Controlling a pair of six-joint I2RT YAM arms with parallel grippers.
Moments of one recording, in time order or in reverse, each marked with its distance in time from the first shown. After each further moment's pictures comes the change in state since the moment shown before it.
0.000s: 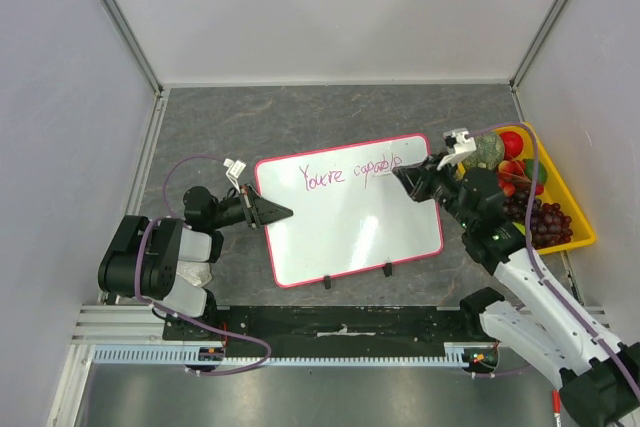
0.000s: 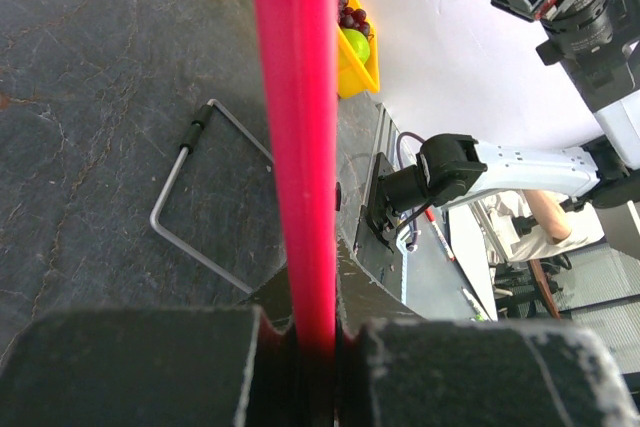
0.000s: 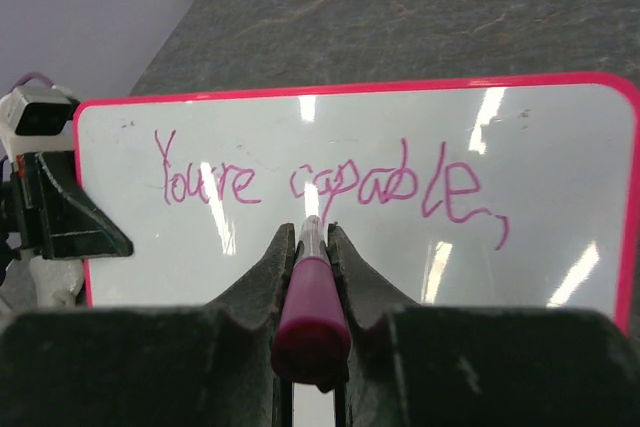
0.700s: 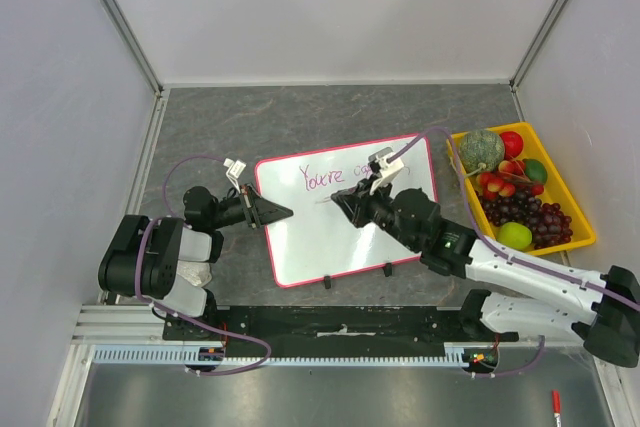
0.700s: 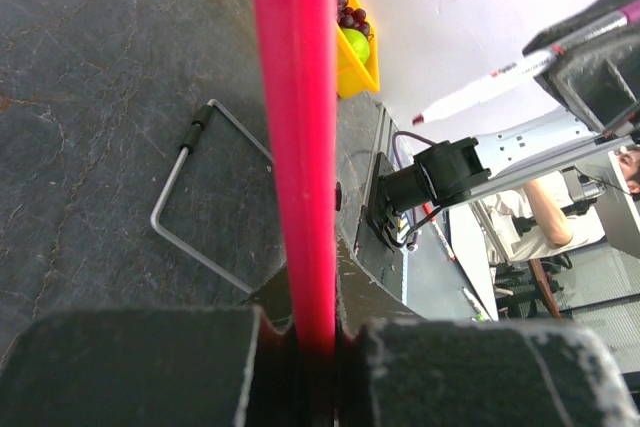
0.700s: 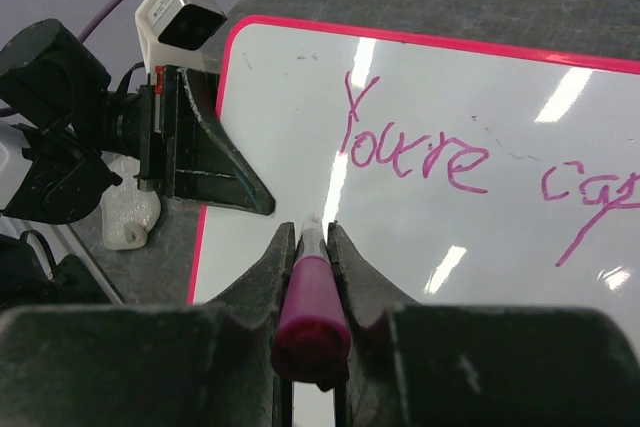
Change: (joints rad) left arm 0.000 0.005 0.000 0.006 0.001 0.000; right arm 0.582 0.234 0.087 0.140 0.366 -0.019
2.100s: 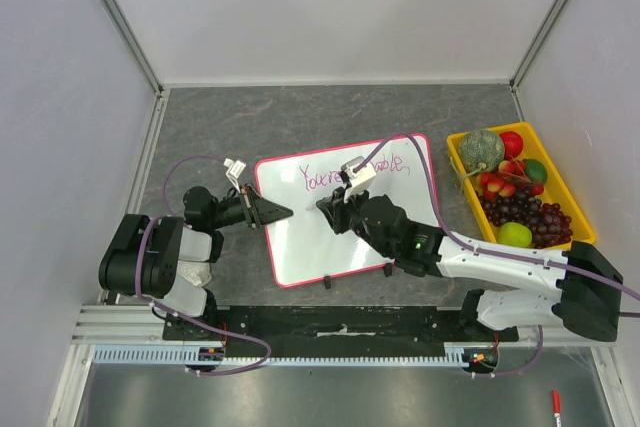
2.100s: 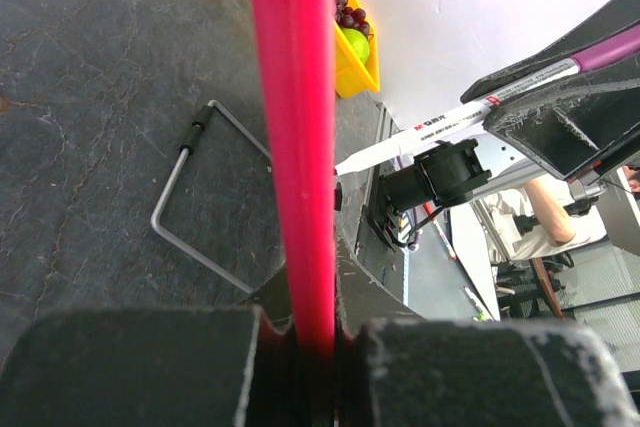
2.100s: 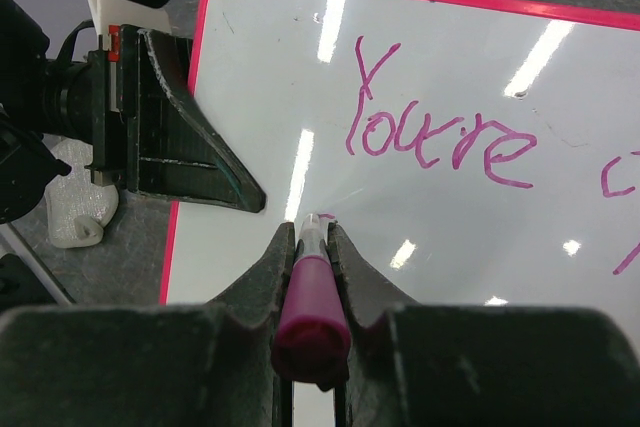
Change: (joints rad) left arm 0.000 0.005 0.000 0.013 0.002 0.000; right arm 0.135 0.201 0.045 0.067 0.185 -0.038
